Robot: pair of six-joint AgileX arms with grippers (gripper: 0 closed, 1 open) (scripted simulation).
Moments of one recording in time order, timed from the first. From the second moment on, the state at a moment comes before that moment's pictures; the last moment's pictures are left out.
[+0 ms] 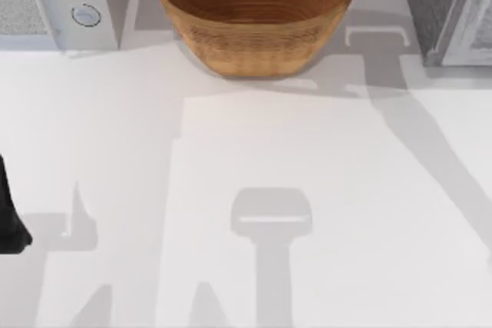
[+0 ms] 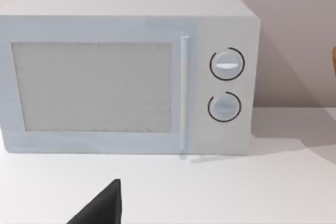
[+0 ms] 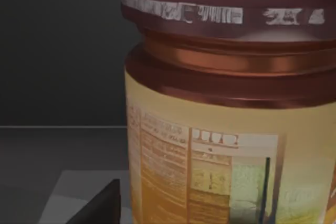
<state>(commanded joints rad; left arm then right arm) 0.00 0.00 0.00 0.00 0.00 0.00 0.46 1.46 1.82 -0.36 0.48 0.01</state>
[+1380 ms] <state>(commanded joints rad) 0.00 0.00 0.00 0.00 0.00 0.00 0.38 1.65 2.01 -0.36 0.41 0.01</state>
